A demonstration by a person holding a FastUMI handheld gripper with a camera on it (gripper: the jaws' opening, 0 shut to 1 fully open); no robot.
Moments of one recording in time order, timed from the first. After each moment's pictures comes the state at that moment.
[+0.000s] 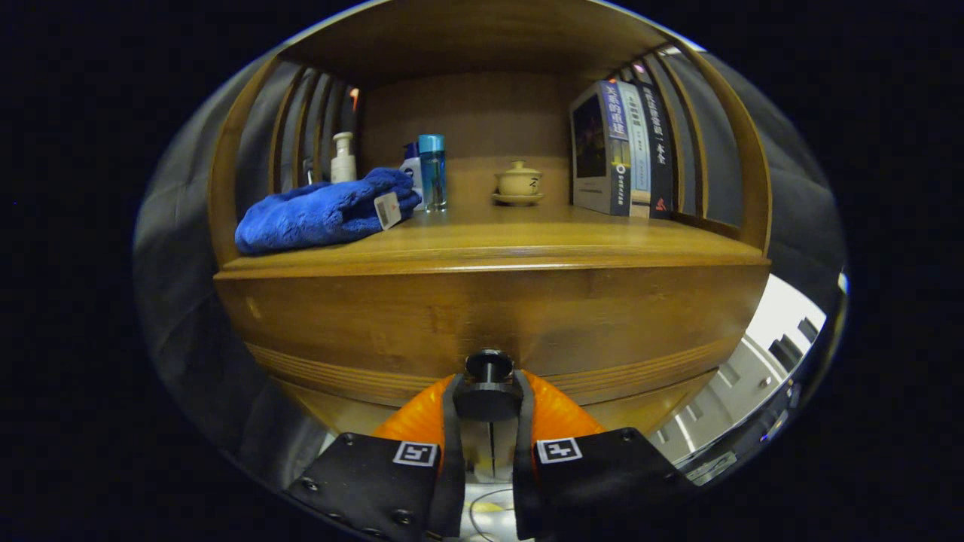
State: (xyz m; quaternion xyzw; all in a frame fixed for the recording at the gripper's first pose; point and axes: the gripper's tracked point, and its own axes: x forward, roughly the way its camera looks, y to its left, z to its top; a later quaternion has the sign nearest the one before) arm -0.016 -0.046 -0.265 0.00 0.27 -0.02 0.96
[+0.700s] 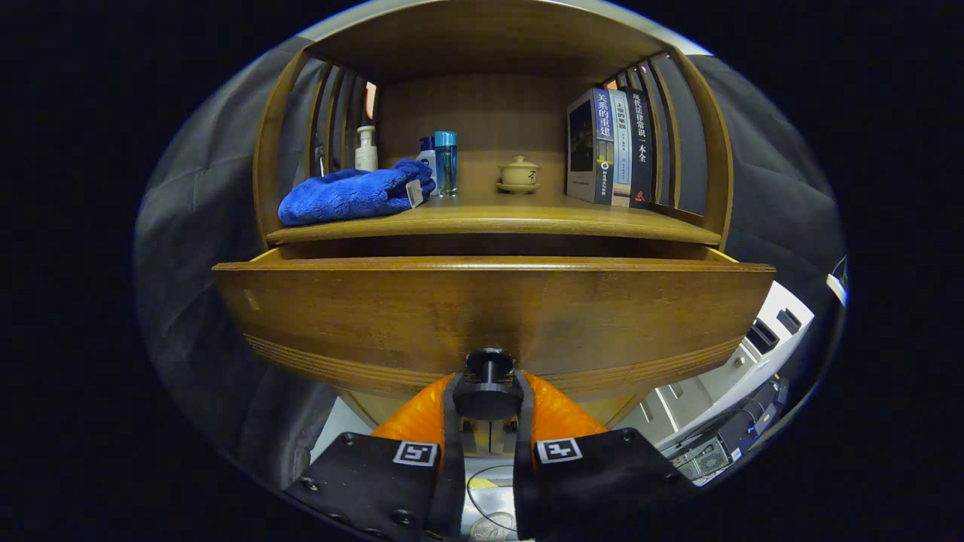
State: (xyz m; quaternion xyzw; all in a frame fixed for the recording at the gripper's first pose) arm -0.102 -0.043 -0.250 -0.02 0.30 -0.01 0.95
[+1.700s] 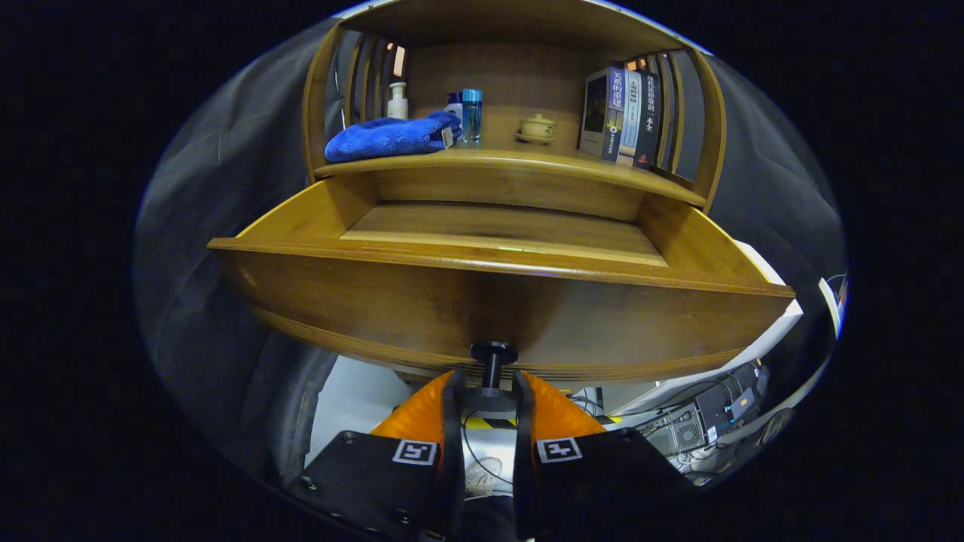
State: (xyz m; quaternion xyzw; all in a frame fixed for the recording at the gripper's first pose) arm -0.201 -0.033 -0.246 -0.04 0.42 0.01 0.91
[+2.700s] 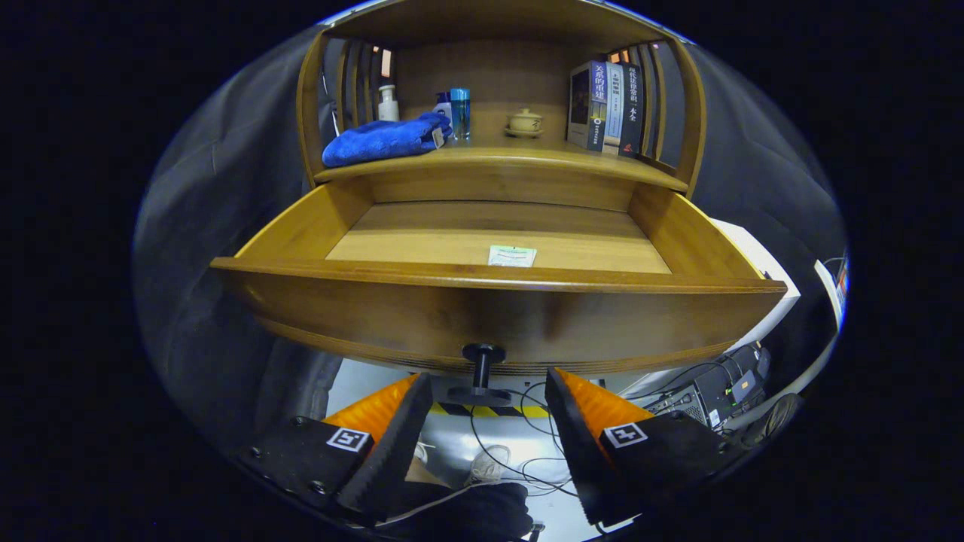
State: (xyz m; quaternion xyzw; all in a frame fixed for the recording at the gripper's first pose) arm -0.222 -0.031 -0.220 -0.01 0.43 0.00 0.91
